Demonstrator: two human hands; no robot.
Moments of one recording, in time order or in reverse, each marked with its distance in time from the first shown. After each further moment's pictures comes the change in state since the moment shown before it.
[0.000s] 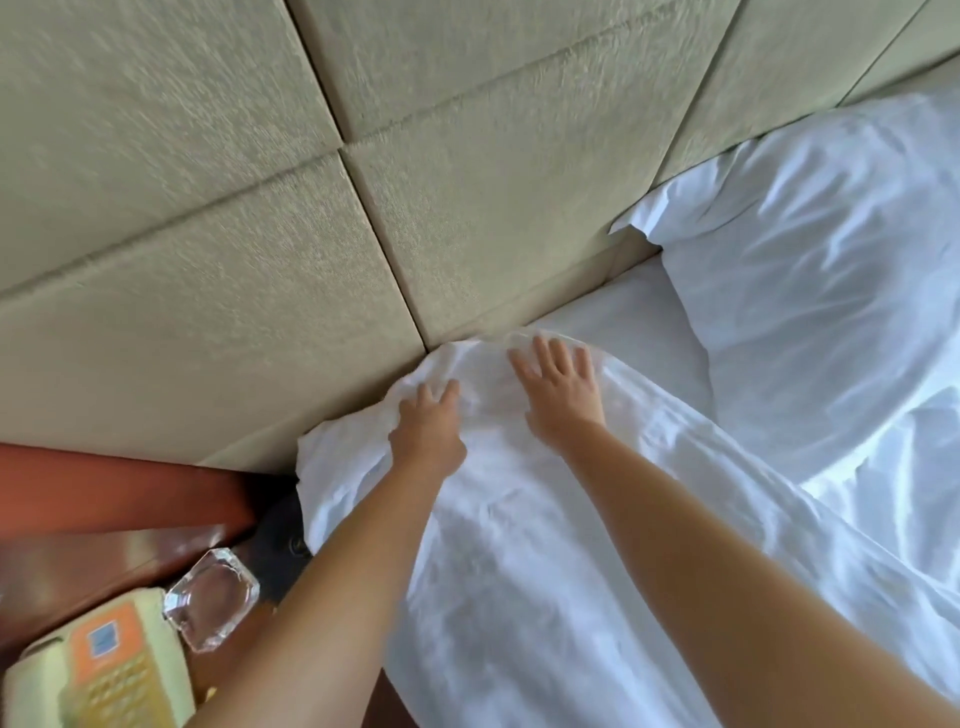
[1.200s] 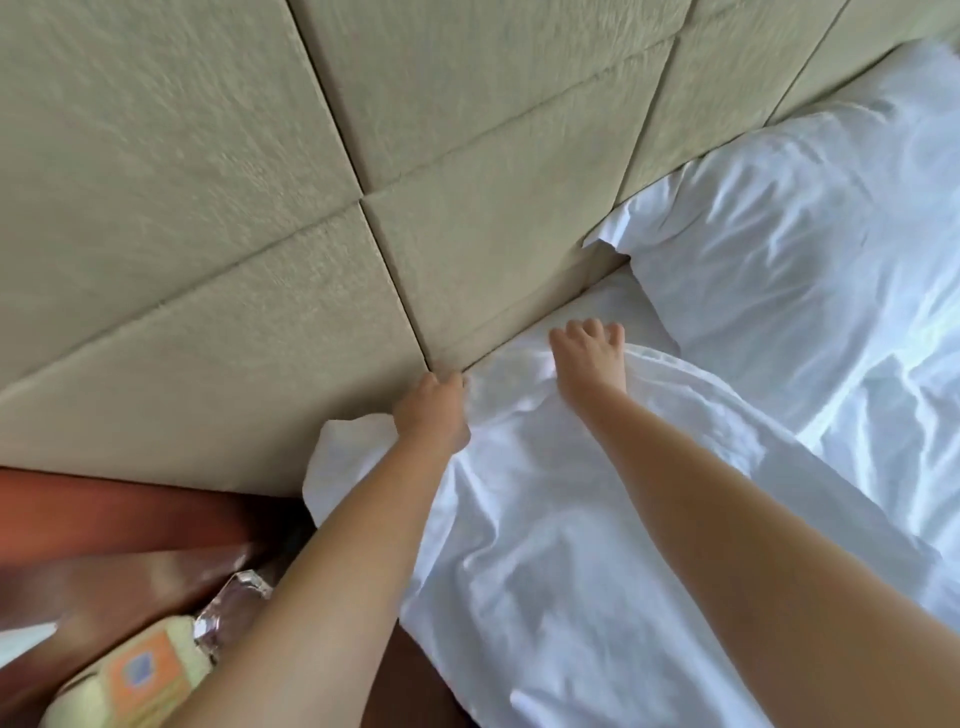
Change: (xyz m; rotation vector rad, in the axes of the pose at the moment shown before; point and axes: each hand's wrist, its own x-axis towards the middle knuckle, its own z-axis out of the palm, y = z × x) left_hand -0.026 0.011 -0.062 0.146 0.037 0.127; right_hand -0.011 0.018 -0.053 0.021 0.125 0.244
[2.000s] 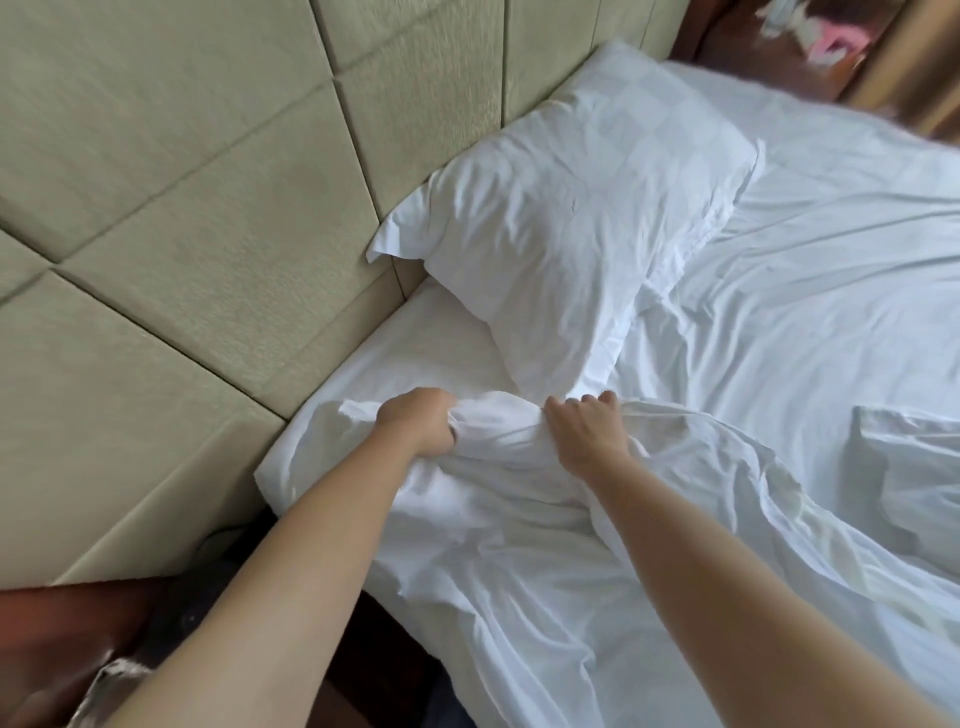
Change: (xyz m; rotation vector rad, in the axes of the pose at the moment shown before) left_hand -0.065 0.192 0.016 0.165 -0.089 0.429; right_hand -0.185 0.186 0.031 -0.012 -0.162 0.187
